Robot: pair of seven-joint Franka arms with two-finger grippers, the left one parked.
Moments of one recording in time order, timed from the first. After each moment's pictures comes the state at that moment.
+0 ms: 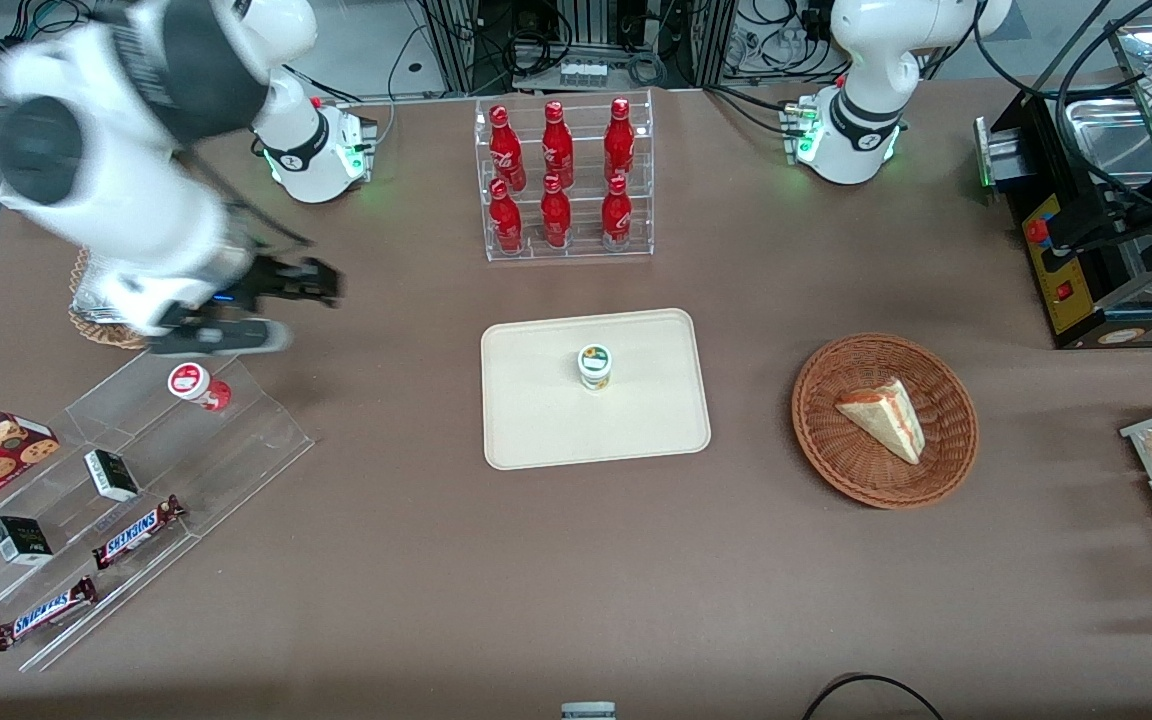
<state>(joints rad) 0.27 0.03 -0.02 -1.63 0.07 1.51 0.23</state>
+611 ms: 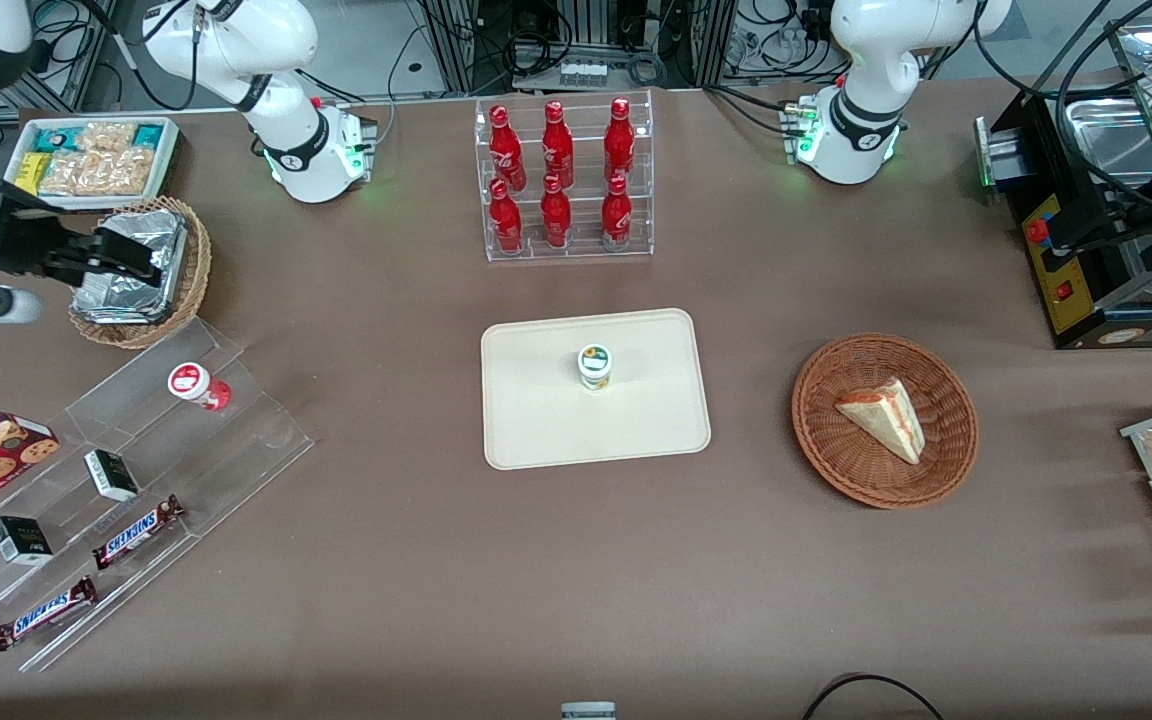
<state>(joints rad) 0.00 -0.08 -0.02 -1.65 0.05 1.44 0.09</state>
